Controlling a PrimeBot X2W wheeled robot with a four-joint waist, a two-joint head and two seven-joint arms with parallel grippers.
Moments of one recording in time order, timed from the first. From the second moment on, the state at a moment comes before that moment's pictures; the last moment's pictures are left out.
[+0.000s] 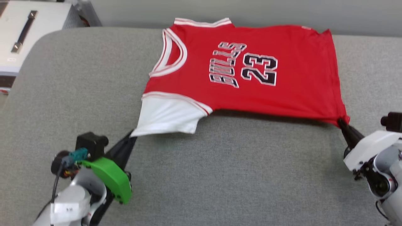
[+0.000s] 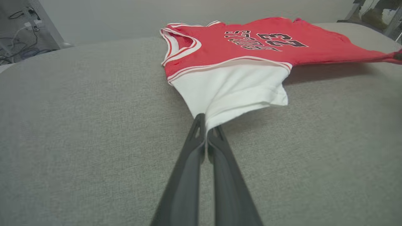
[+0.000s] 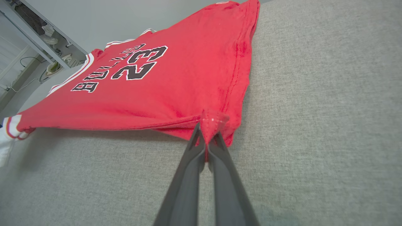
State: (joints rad) left arm -0.30 0.54 -0.53 0.21 -0.63 -0.07 -0.09; right arm -0.48 -0.51 0.48 0.63 1.00 0.13 -0.06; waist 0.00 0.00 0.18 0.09
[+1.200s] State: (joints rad) left arm 0.03 0.73 -0.57 -0.25 -0.89 -0.06 0.19; right arm 0.10 -0.57 0.19 0.13 0.93 0.13 0.13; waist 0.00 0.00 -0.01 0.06
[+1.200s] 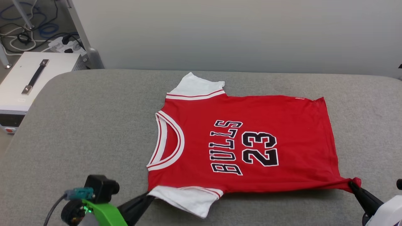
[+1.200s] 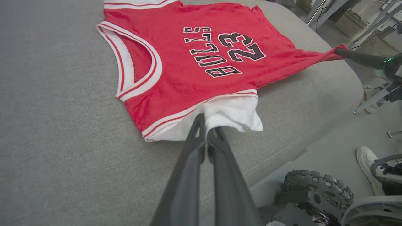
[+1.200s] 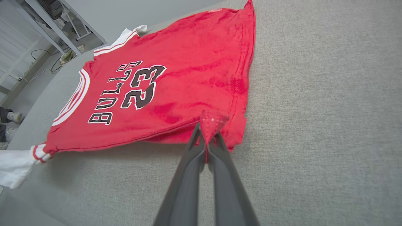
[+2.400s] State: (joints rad) left arm -0.63 0.54 -0.67 0.36 -0.83 -0.13 0.21; right arm -0.31 -0.42 0.12 0.26 0.74 0.13 0.38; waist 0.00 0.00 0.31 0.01
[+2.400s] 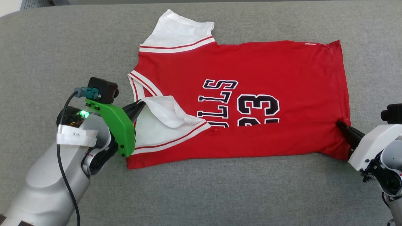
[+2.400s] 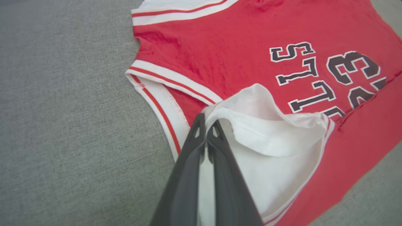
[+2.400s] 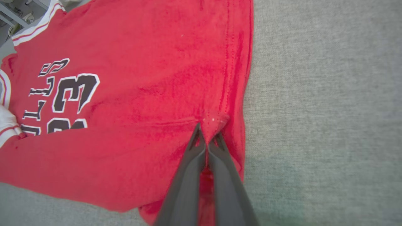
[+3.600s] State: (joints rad) left arm -0.23 0.53 -0.64 0.14 -0.88 0.25 0.16; right arm -0.04 -0.33 0.00 -0.02 0.41 0.13 0.59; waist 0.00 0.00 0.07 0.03
